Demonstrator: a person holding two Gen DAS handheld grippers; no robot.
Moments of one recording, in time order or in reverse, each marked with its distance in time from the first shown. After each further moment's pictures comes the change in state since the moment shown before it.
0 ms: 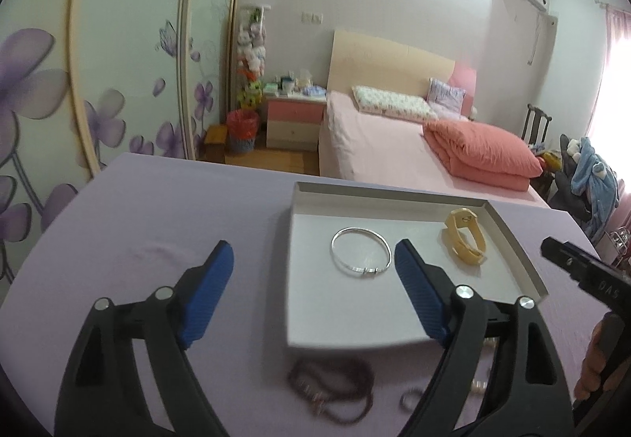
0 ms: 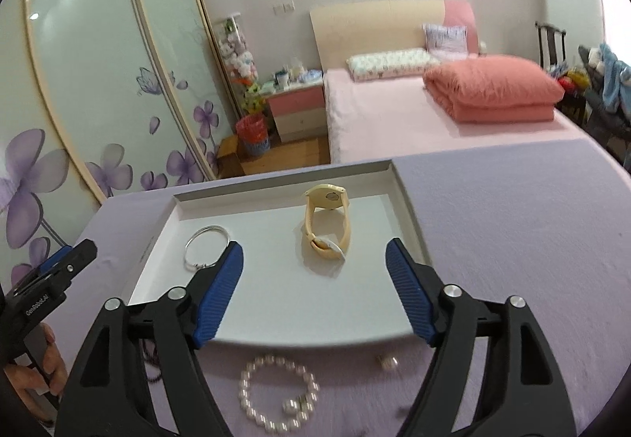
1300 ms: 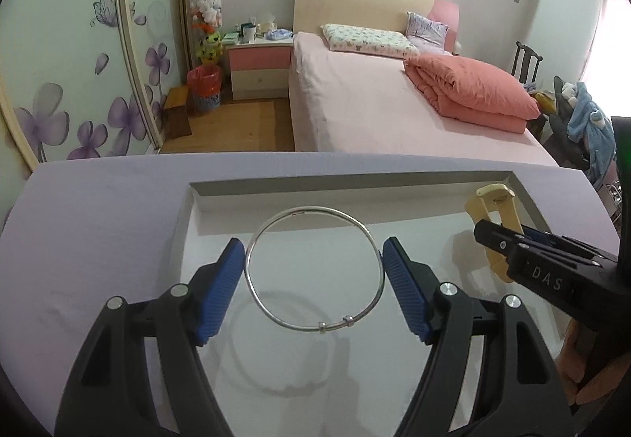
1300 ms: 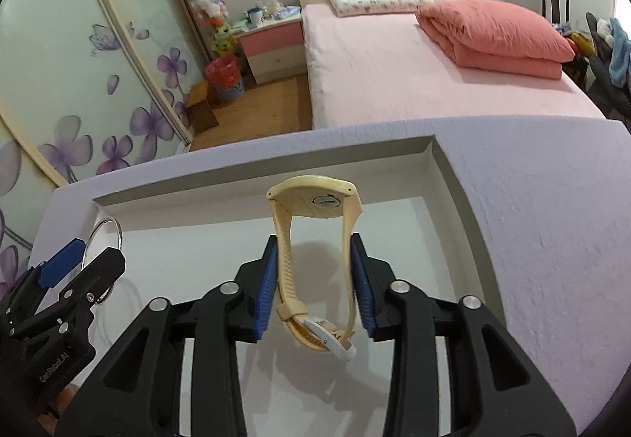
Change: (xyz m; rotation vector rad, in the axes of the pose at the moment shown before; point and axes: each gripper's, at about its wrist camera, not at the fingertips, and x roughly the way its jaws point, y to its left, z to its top) left arm 0.171 -0.069 0.036 0.109 0.259 -0.063; right arm 0.164 -0.004 0.033 0.052 0.312 -0.074
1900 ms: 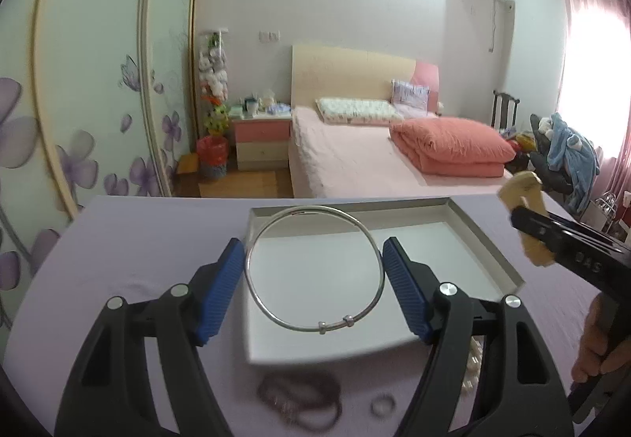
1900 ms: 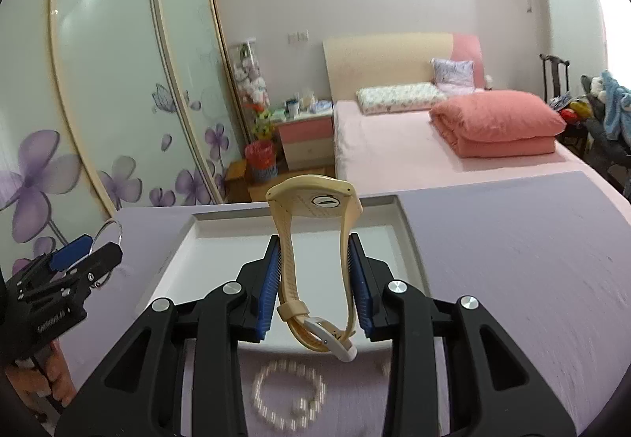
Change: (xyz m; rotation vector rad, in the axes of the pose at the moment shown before) left arm -0.145 0.005 -0.061 0.035 -0.276 -0.008; right arm -0.140 0.001 -0.054 -0.091 -0.351 0.095
